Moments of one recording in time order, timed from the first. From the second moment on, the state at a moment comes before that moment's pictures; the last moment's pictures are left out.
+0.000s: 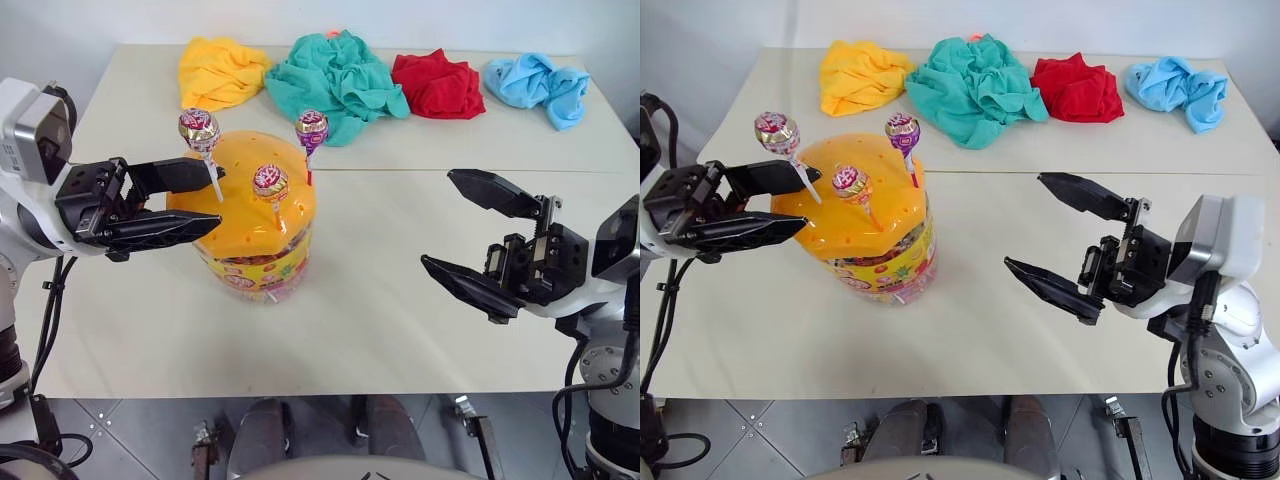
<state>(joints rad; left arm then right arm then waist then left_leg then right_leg) -0.49 0.92 0.36 -0.22 -1.09 0.76 -1.16 -0.14 -0.61 -0.28 -0.64 0.95 0.26 0.90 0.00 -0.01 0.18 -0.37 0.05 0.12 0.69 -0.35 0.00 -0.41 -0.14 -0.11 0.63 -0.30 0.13</state>
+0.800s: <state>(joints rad) -0.42 0.82 0.73 0.01 -1.30 0.82 -0.80 -0.34 -0.54 -0.08 -0.61 0.88 0.19 1.05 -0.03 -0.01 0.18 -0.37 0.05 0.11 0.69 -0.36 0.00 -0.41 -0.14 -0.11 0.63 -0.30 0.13</state>
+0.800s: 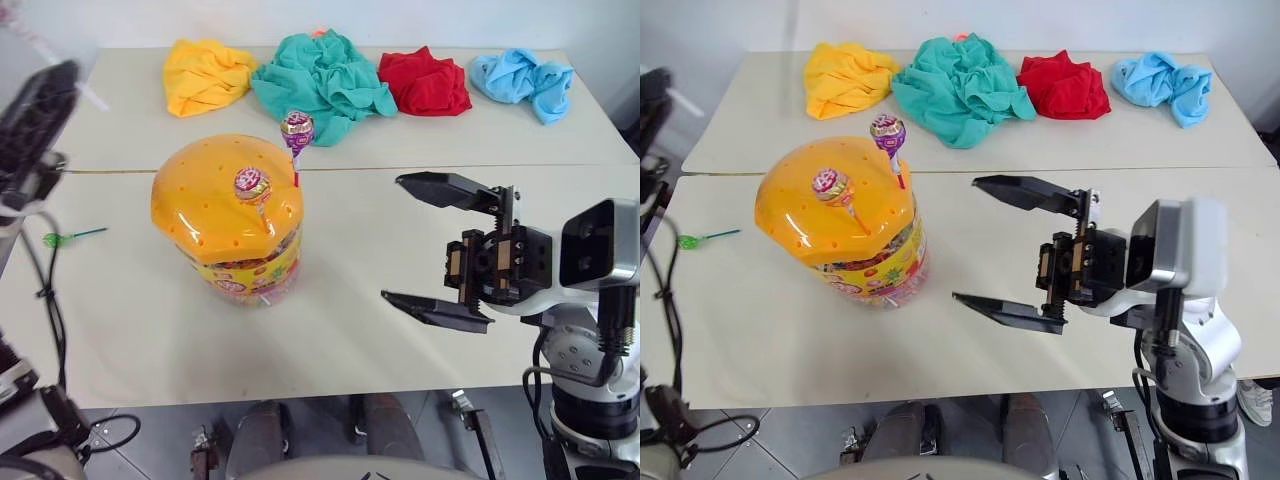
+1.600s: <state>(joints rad) 0.45 0.81 0.78 -0.11 -0.74 0.76 -0.71 -0.33 -0.69 -0.03 -0.40 0.65 0.20 1.23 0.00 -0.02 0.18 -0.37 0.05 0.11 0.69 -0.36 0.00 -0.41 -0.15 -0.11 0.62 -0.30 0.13</state>
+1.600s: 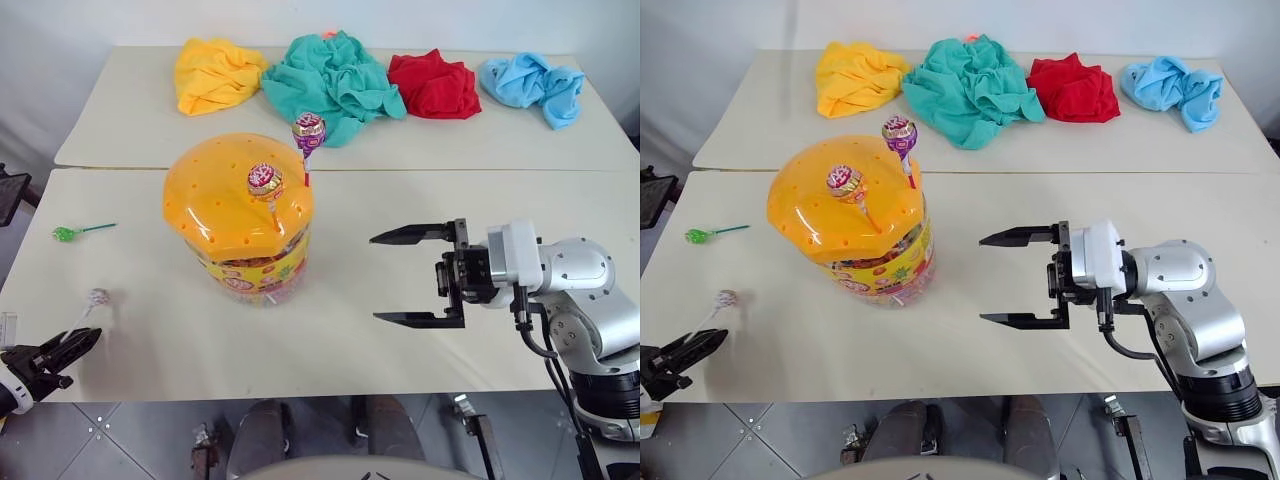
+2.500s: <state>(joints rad) 0.21 0.66 0.87 -0.51 -1.26 0.60 -0.92 -0.80 -0.40 0.11 -0.21 0.72 0.57 0.91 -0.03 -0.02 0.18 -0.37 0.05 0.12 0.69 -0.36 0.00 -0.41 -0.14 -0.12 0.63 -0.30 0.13</state>
